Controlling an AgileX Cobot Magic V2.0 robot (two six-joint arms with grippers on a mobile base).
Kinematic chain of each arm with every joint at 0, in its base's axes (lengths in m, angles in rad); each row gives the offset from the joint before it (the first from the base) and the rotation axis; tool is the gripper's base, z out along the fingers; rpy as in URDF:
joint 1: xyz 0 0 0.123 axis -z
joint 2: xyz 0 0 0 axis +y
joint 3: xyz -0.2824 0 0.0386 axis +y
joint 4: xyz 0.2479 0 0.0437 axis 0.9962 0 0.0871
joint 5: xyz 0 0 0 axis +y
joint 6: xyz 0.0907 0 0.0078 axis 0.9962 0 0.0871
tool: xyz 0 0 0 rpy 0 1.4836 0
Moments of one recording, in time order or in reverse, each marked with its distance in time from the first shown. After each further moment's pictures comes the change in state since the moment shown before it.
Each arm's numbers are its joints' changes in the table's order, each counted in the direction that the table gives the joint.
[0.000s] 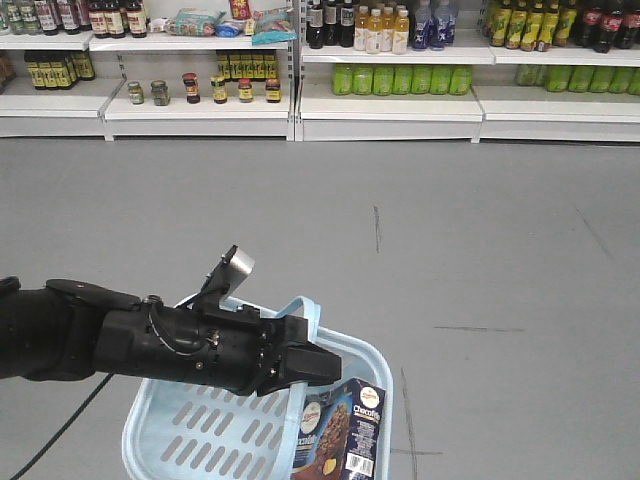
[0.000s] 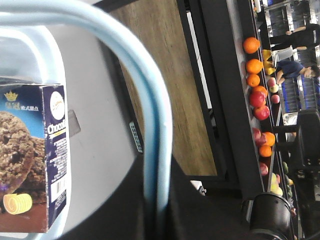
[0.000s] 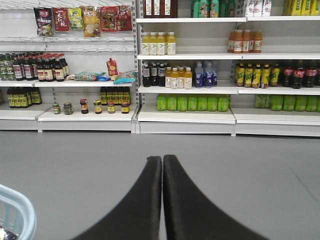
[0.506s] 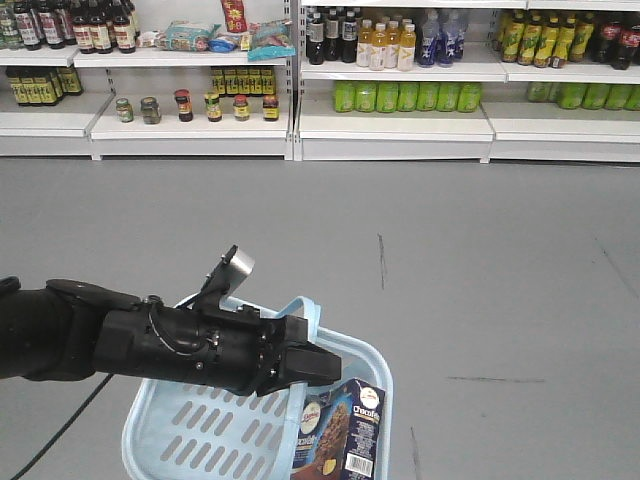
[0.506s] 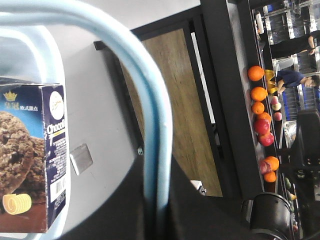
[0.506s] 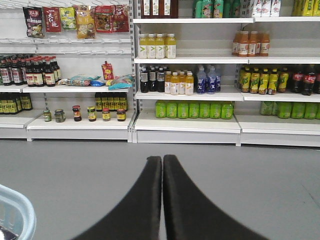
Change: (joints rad) left arm 0.000 0.000 0.000 0.000 0.000 0.000; right arm 0.000 0.000 0.000 0.000 0.001 0.000
